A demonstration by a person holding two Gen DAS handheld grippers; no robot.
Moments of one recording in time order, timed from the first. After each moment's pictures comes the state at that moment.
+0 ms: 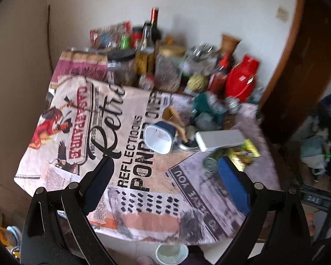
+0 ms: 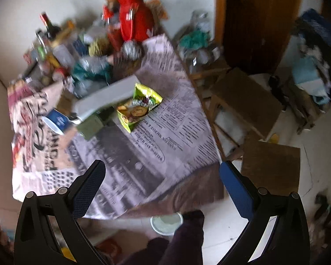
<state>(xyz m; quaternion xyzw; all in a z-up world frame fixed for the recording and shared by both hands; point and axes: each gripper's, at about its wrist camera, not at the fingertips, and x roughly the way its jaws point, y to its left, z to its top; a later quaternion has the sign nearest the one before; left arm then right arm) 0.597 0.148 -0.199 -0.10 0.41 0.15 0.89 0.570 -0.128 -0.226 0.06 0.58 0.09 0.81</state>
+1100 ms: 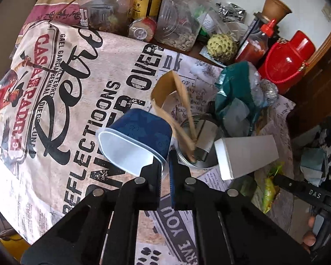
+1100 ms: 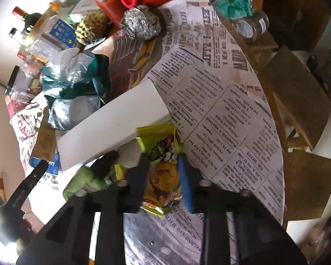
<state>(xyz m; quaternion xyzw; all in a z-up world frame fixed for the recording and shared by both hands) 0.717 0.183 -0.309 -0.20 0.50 0.13 0.83 0.683 -0.075 -0.296 0.11 0.65 0.16 0.73</state>
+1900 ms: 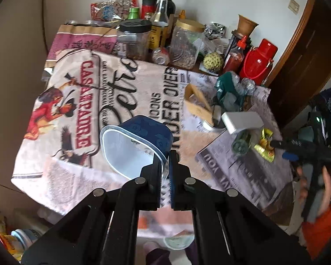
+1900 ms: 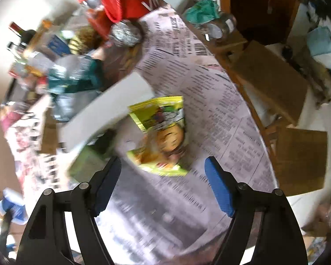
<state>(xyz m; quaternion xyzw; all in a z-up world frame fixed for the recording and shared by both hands) 0.580 0.224 -0.228 -0.12 0.46 0.11 0.87 0.647 -0.090 -0.285 0.12 0.63 0.07 0.76</state>
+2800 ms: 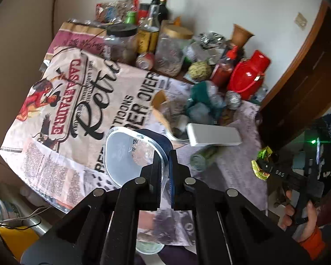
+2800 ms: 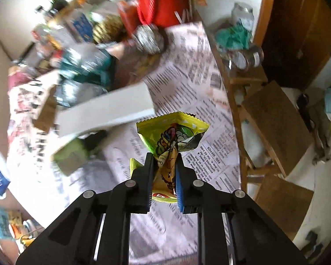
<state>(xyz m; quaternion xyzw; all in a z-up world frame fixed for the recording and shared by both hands) 0.612 0.136 -0.209 -0.17 0.43 0.14 0.88 0.670 -0.109 -0.274 0.01 0.59 0.19 0.79</state>
